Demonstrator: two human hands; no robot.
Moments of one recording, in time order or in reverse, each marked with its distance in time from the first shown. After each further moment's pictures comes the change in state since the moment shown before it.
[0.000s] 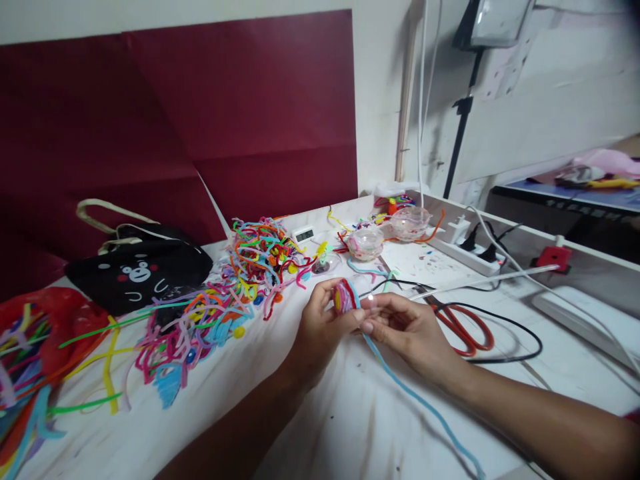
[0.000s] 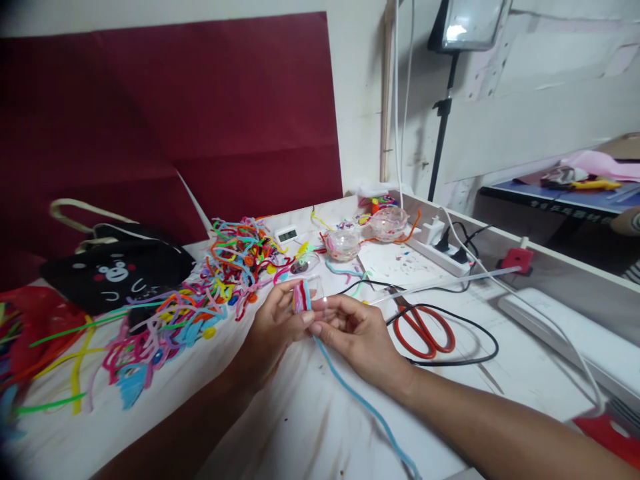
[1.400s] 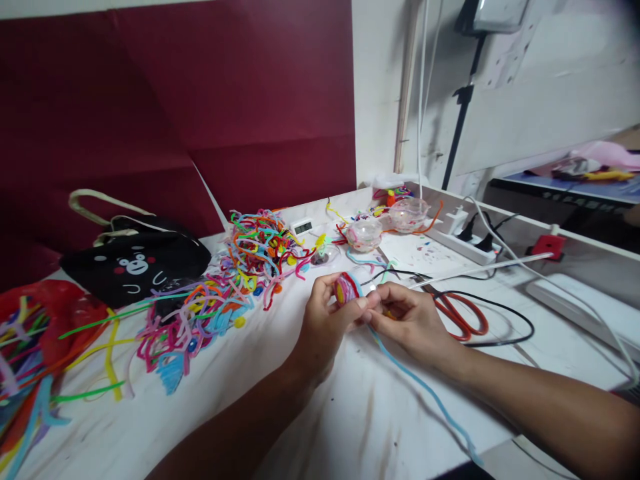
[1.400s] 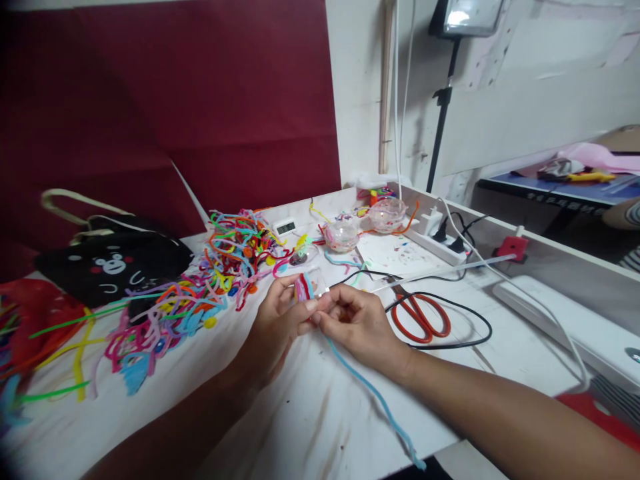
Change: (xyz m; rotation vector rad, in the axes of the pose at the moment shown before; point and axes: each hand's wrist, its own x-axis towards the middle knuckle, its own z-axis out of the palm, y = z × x) left_hand -0.014 0.003 0.014 -0.087 0.011 -0.085; right_hand -0.002 -0.011 0.002 -0.167 0.012 0.000
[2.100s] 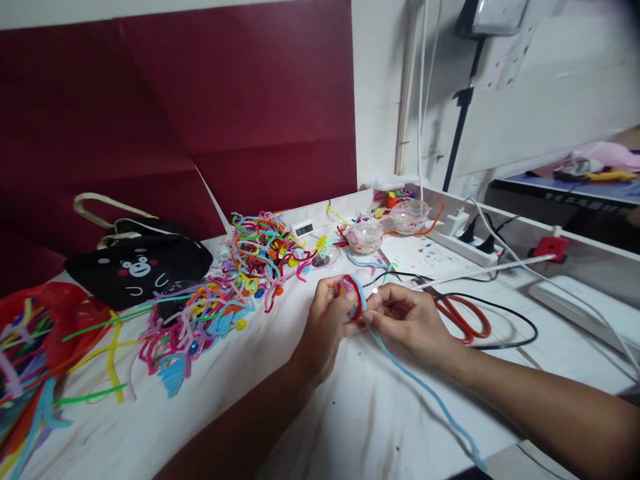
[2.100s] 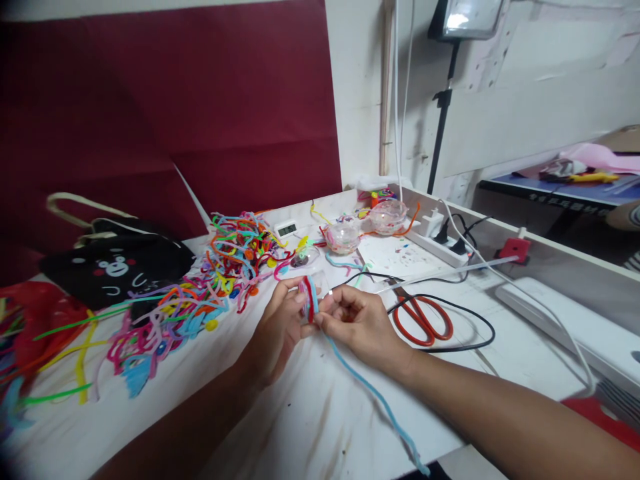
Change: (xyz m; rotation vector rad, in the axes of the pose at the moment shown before) left_hand 0.004 -0.003 -0.005 -0.046 -0.066 -0.006; right_hand 0.003 0.002 -0.001 0.057 0.007 0.071
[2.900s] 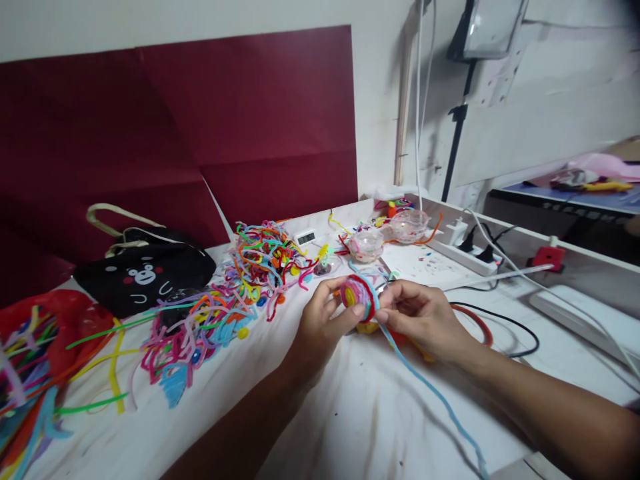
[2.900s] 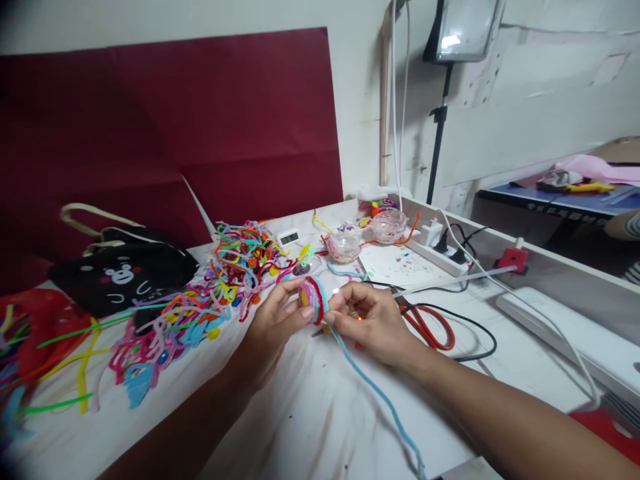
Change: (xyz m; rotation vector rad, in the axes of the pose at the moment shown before) left_hand 0.006 0.005 -0.017 0.178 -0.080 0.192; right_hand 0.007 -0.018 -0.015 0.055 -0.027 -0.074
